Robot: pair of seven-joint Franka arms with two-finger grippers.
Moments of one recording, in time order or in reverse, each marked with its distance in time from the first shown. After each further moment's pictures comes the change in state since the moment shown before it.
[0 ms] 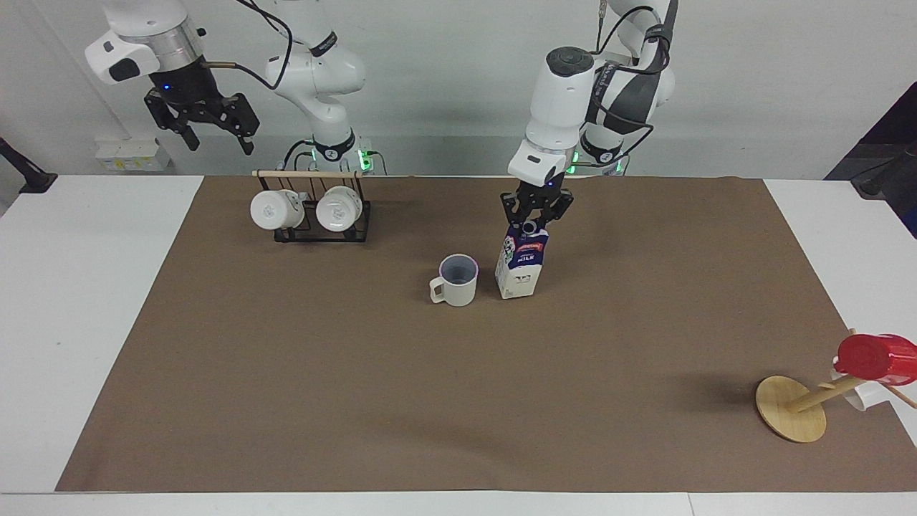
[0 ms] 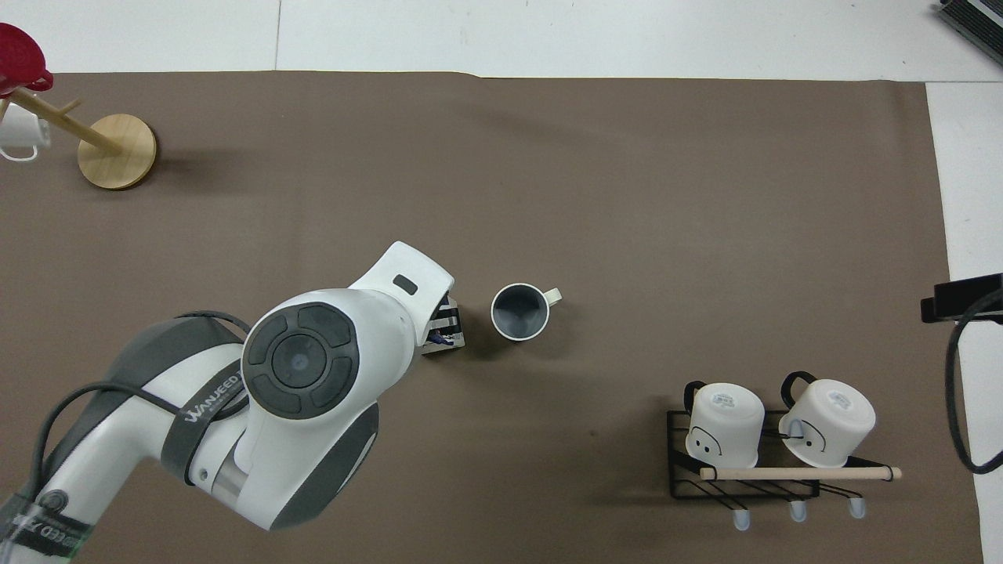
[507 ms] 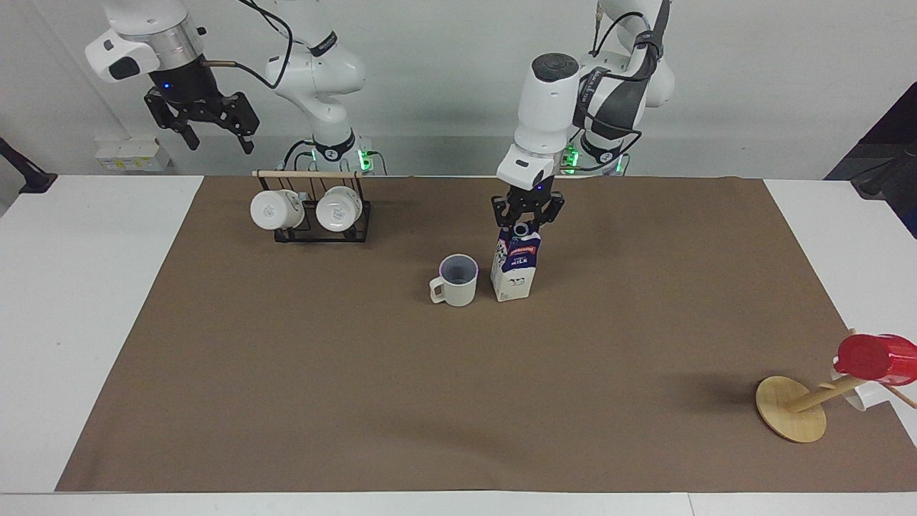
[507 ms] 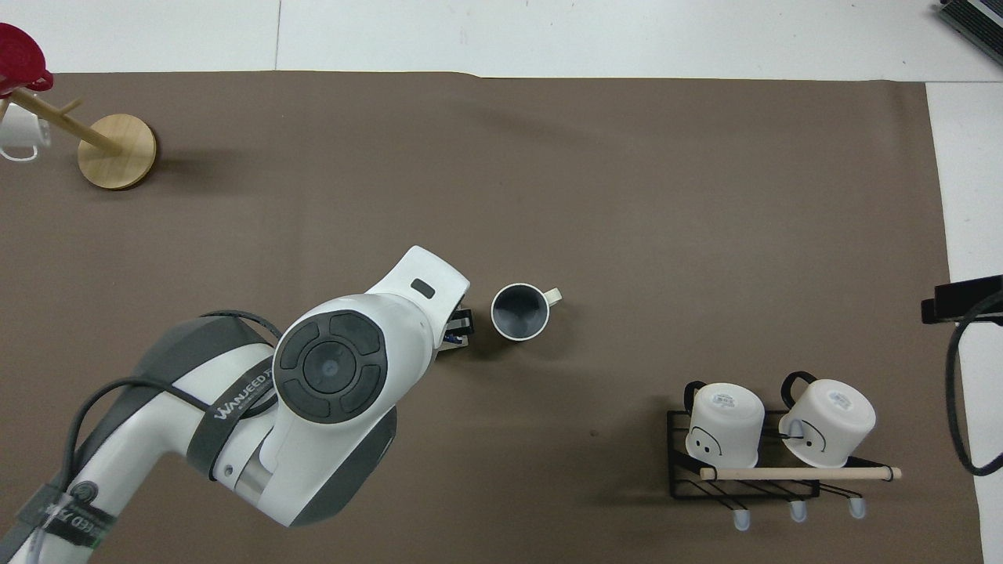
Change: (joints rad) left arm -0.018 0.021 0.001 0.001 0.023 0.025 -0.029; right arm 0.000 -0.003 0.000 -0.005 0.000 0.002 0.000
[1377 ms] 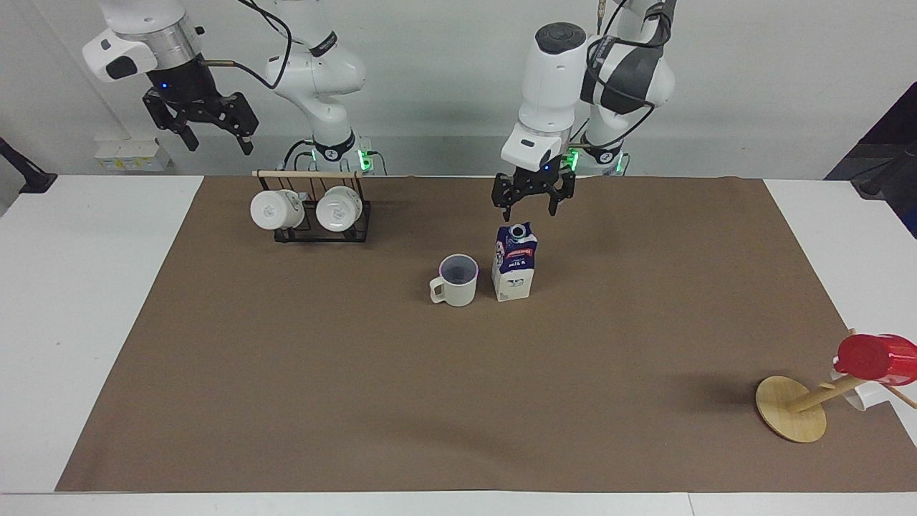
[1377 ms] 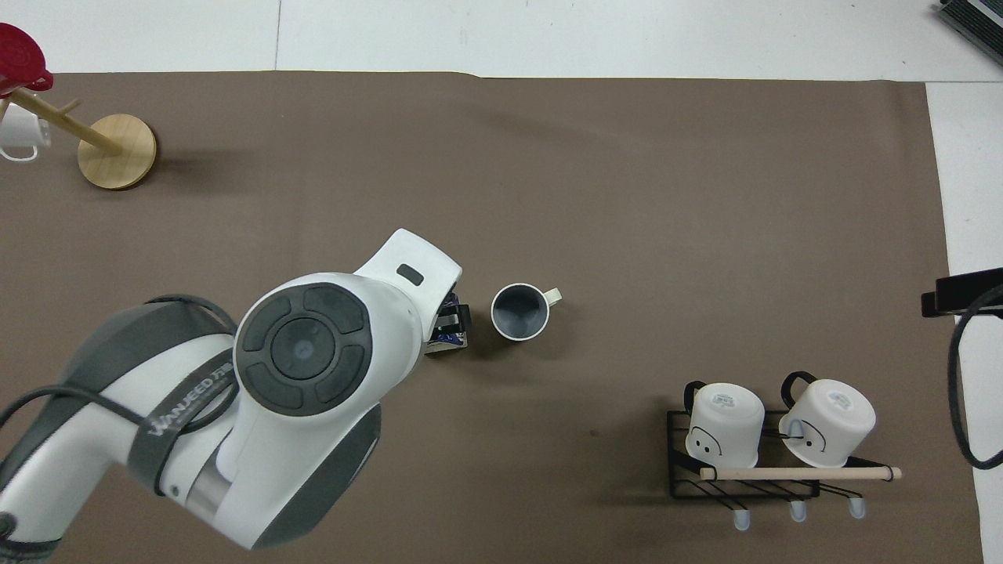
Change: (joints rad) left arm 0.044 -0.141 0.044 0.176 0.001 -0.436 0.173; right arm -0.022 0.044 -0.011 0.046 0.032 -0.006 0.000
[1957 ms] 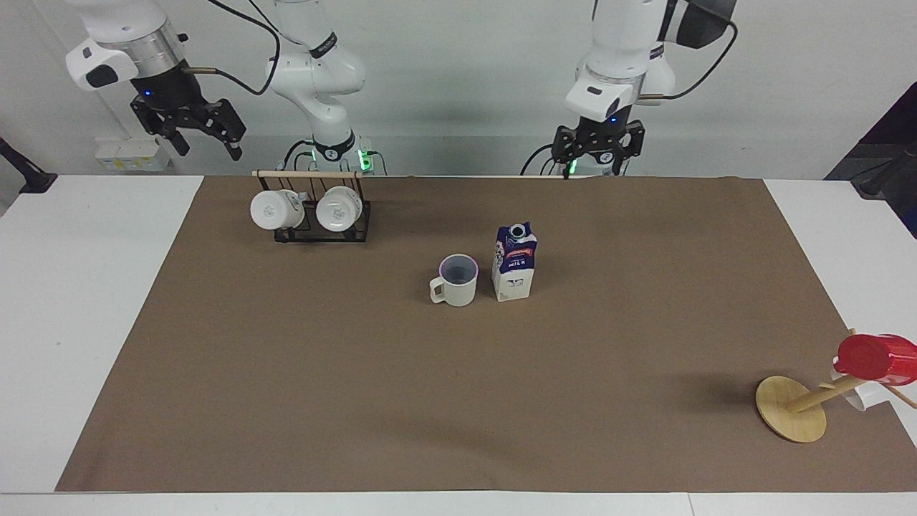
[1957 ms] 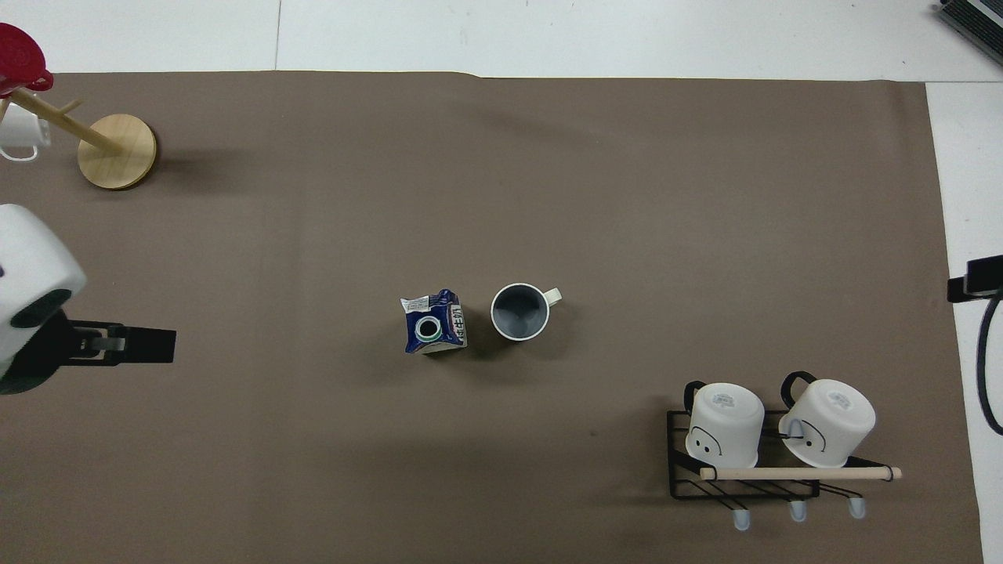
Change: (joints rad) left arm 0.329 -0.117 0.032 0.042 -0.014 -0.178 0.506; right arm -0.037 0.004 -0.003 -0.001 0.008 0.017 -0.012
